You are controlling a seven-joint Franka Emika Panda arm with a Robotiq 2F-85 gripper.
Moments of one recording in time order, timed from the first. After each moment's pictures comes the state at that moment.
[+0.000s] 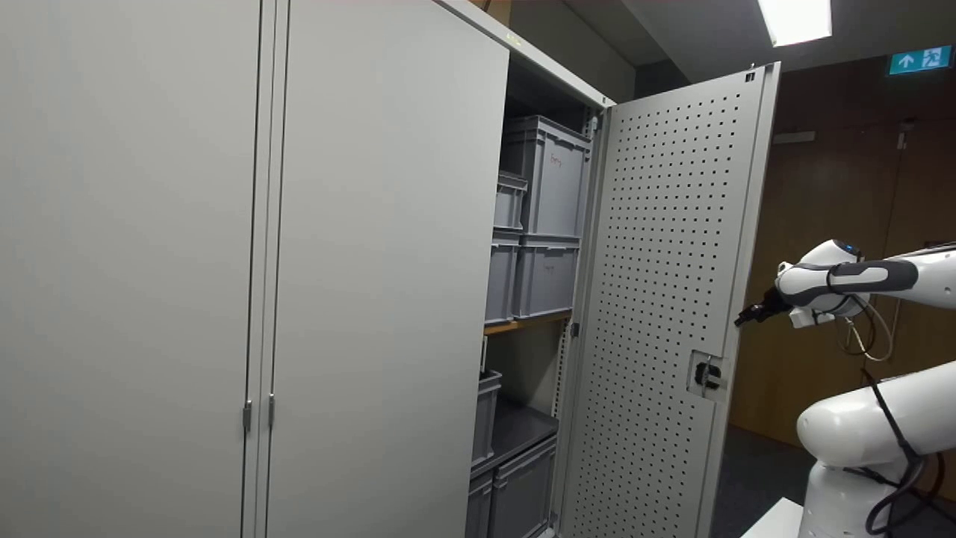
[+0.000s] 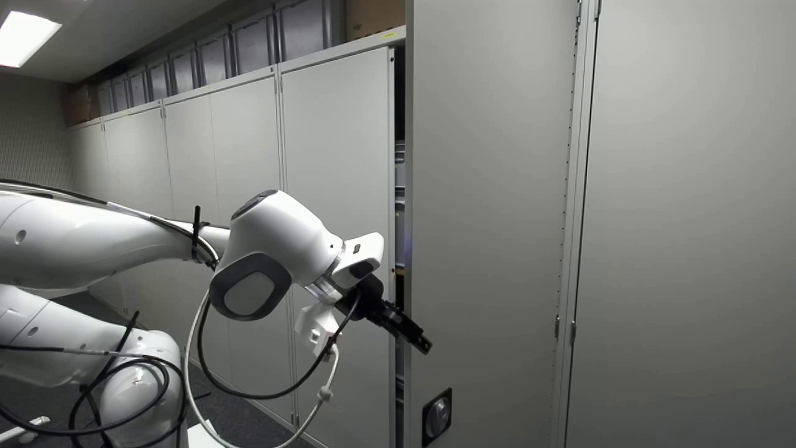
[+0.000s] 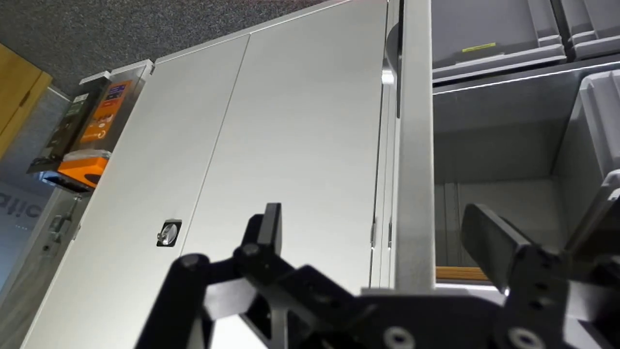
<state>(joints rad) -0.18 -0.85 -0.71 -2.61 -0.36 2.63 -0.46</state>
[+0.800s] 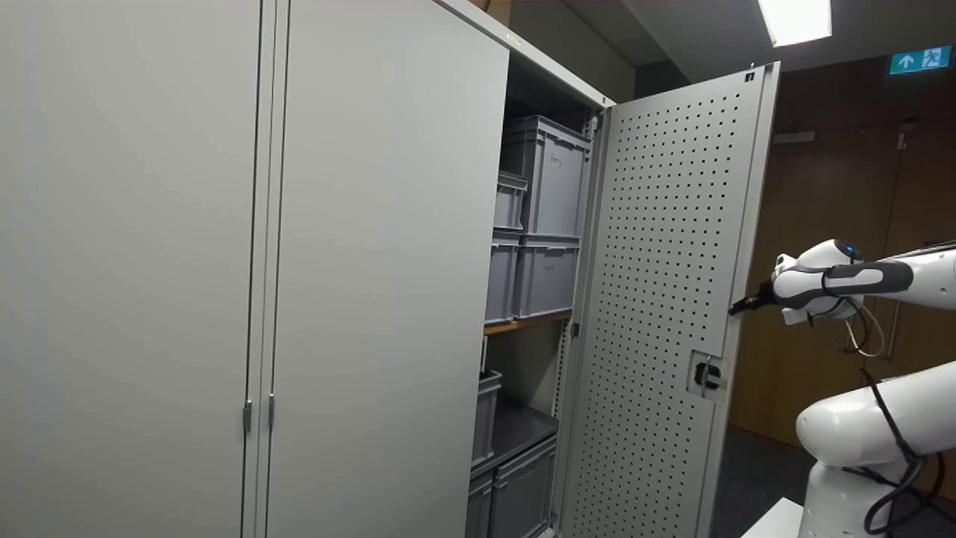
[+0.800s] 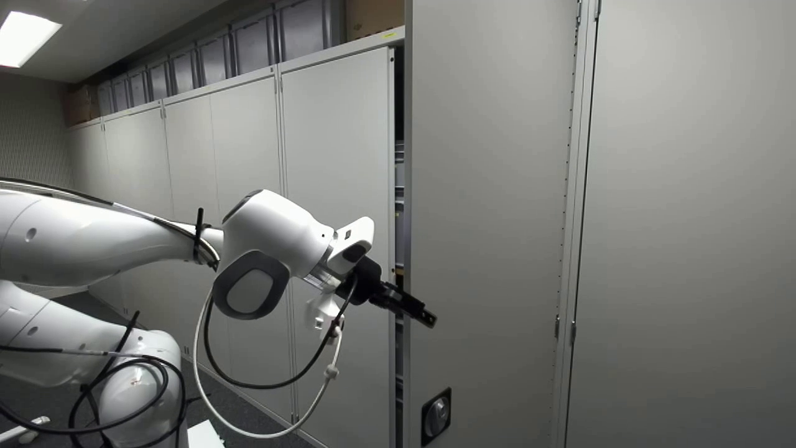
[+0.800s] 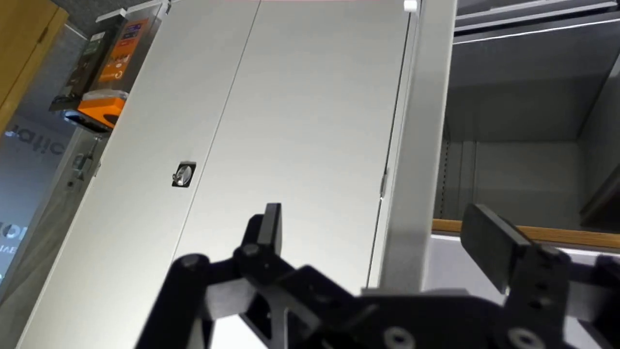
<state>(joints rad) -0.20 -0.85 -0.67 -2.64 -0.36 2.80 -0.46</state>
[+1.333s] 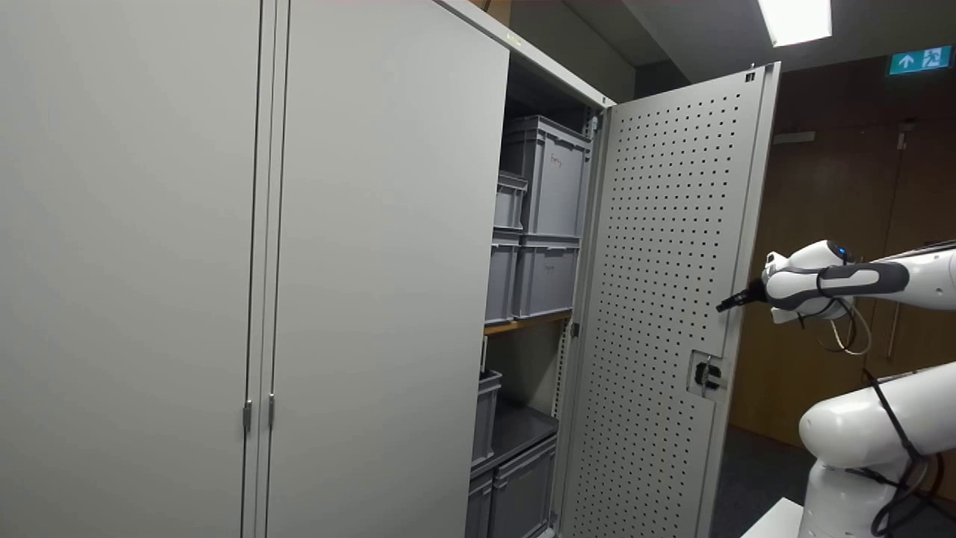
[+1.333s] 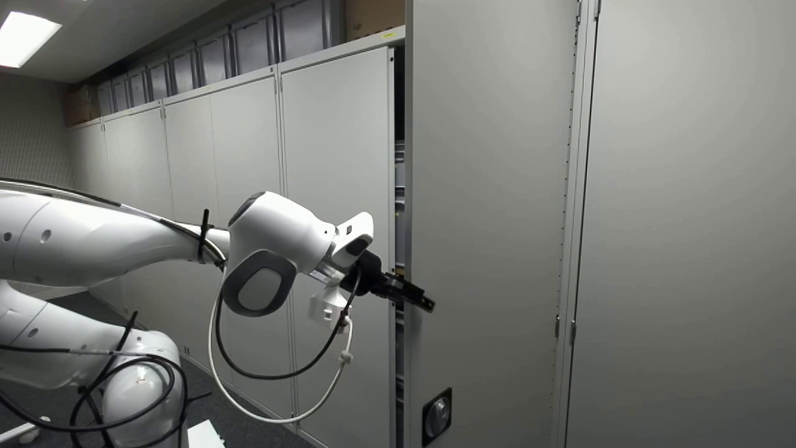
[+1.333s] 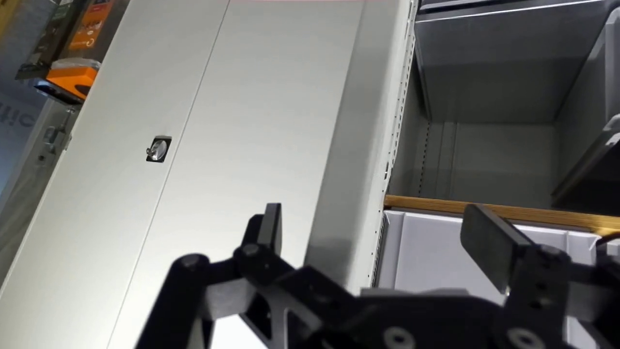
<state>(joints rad) -0.14 -0.86 -0.66 -2.66 -0.35 2.86 -0.46</state>
